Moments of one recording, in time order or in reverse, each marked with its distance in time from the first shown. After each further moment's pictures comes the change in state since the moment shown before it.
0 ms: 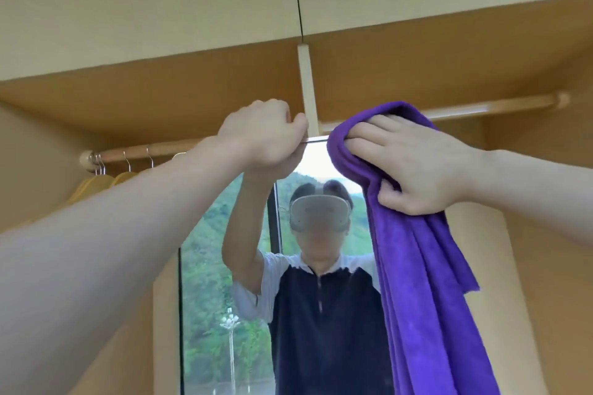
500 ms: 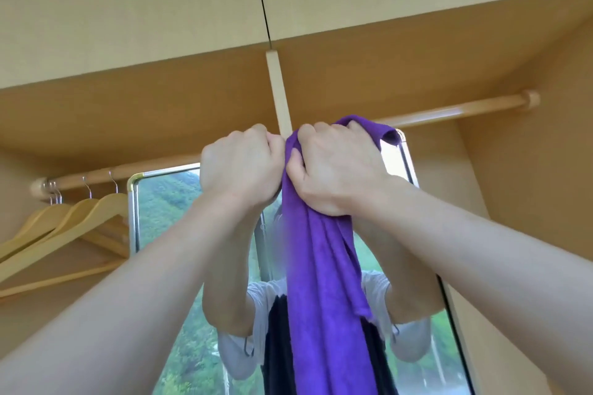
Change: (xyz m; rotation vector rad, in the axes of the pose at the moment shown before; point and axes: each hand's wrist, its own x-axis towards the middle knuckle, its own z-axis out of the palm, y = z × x) left_hand -0.004 0.012 0.050 0.062 0.385 -0.024; right_hand 0.066 -0.037 0.039 -0.012 0.269 0.570
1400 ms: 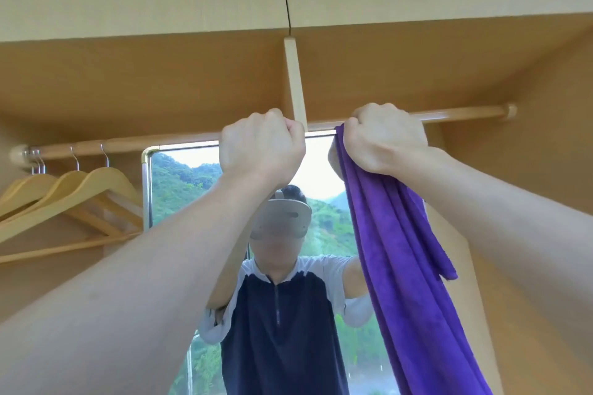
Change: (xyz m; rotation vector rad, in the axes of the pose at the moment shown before) left_hand -0.003 0.002 0.006 -0.062 0.054 -0.029; right_hand 0.008 0.036 -0.018 0.049 -0.245 0.378
